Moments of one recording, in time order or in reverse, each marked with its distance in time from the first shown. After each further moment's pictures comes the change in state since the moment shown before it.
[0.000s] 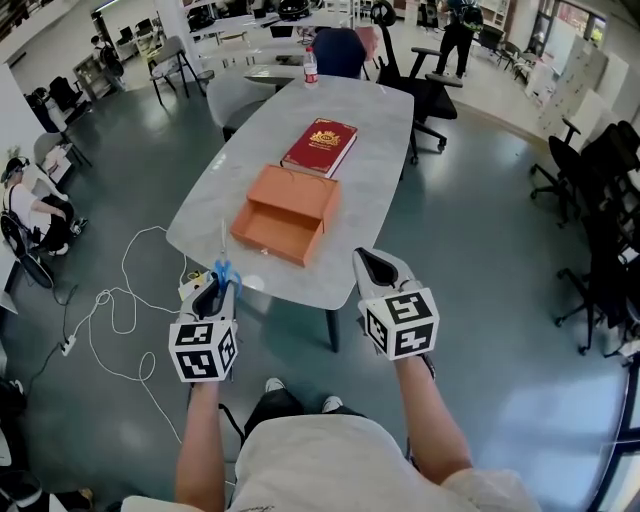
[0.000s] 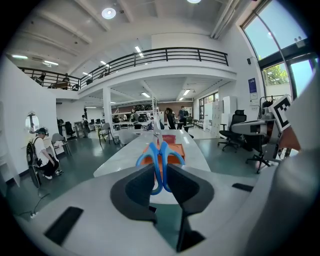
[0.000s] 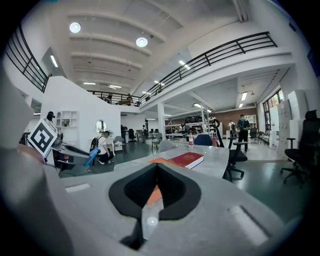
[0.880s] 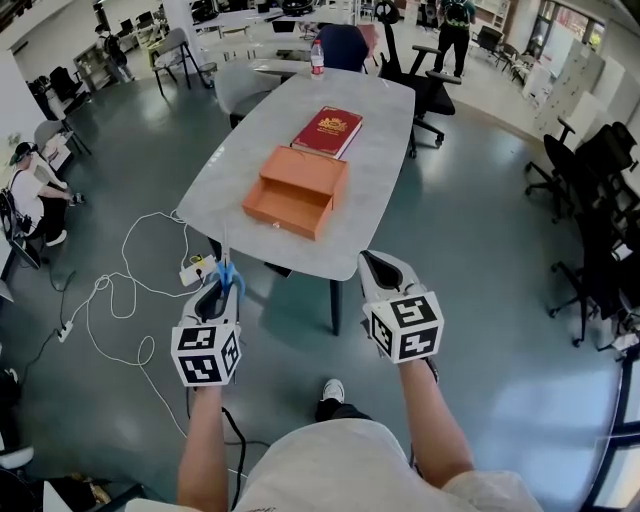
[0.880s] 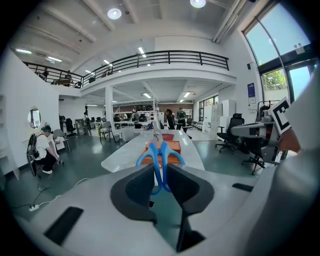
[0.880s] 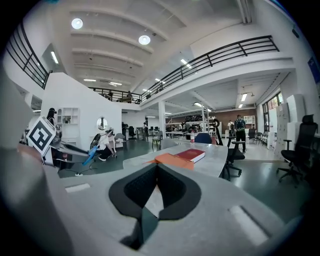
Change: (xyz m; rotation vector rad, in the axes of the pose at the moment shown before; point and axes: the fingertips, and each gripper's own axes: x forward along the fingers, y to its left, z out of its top) left arm -0.079 0.010 -0.044 -0.035 -0.011 -0.018; right arm -0.055 0.067 -0.020 -0.018 0.027 -0.017
